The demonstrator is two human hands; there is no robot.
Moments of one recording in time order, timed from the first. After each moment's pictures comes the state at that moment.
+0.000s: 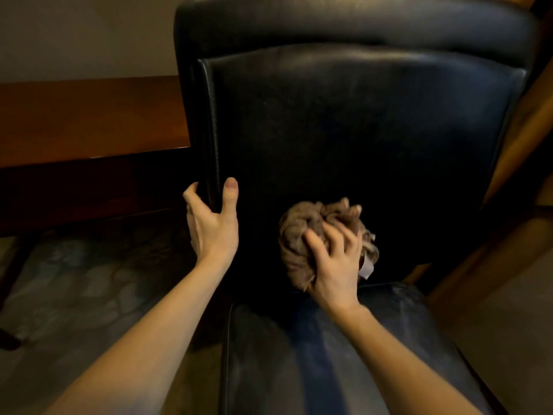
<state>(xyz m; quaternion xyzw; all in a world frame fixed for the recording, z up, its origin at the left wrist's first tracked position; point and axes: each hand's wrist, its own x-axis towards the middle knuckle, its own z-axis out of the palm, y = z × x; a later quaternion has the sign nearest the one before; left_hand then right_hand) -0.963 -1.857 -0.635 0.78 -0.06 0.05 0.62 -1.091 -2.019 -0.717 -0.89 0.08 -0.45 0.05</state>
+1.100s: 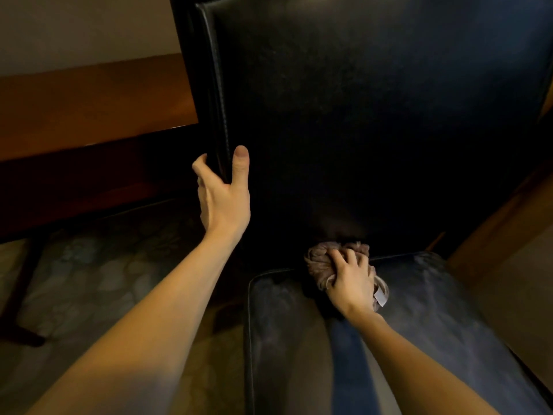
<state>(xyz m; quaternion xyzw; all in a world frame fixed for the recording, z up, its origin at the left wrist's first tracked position) -0.957 -1.852 -0.628 0.79 -0.13 0.02 0.60 -1.119 -2.007 -0.803 -0.93 0.34 -0.08 0.15</state>
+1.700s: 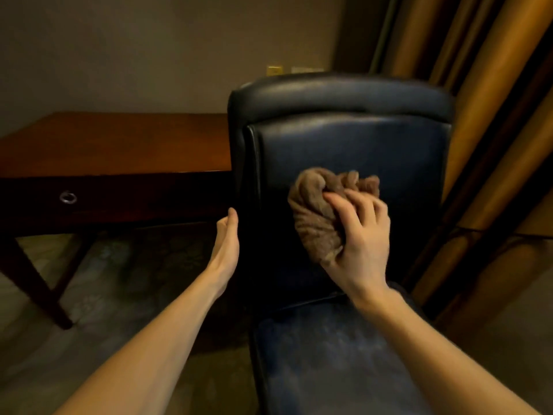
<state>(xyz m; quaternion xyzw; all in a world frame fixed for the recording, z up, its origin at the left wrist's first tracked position) -1.004 -1.716 -0.594 0.73 -0.09 -0.14 0.67 -1.147 -1.889 -0.542 -0.87 0.05 -0.48 0.12</state>
